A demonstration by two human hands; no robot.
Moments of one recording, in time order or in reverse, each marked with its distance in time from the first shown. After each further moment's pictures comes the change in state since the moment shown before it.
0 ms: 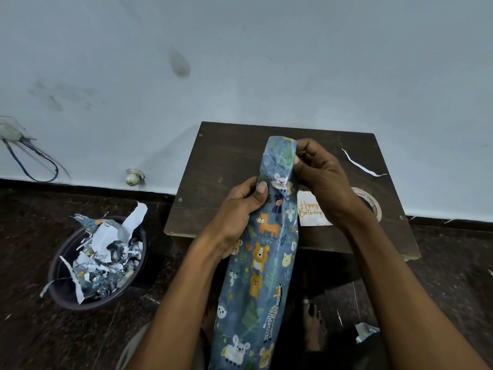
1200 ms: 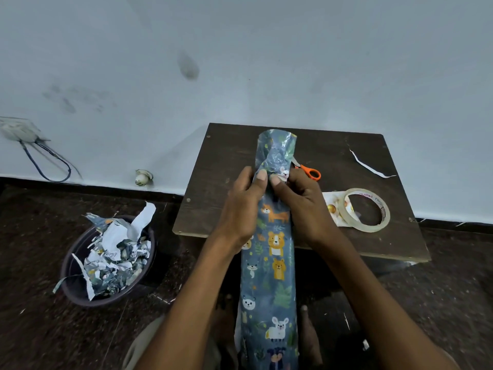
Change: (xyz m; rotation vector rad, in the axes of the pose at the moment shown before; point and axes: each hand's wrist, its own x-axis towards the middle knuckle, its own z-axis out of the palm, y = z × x) left_hand 0.003 0.003 0.004 0.095 0.215 0.129; right_hand -0.023 0.024 0.048 0.001 0.090 0.026
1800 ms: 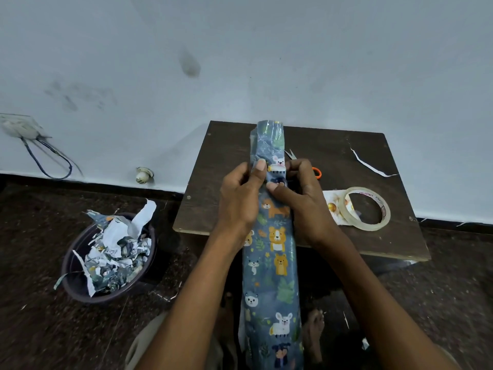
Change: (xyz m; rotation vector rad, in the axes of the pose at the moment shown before) left_hand 0.002 0.005 0.004 -0.018 0.169 0.013; right_hand -0.007 -0.006 -0.002 0.090 -0.033 0.020
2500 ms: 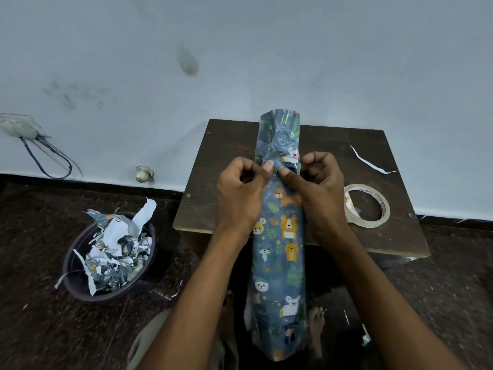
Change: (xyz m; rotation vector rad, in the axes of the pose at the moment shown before) left_hand 0.000 -0.002 0.004 0.061 0.105 0.106; right_hand -0.001 -0.017 -0.002 0.124 0.276 -0.043
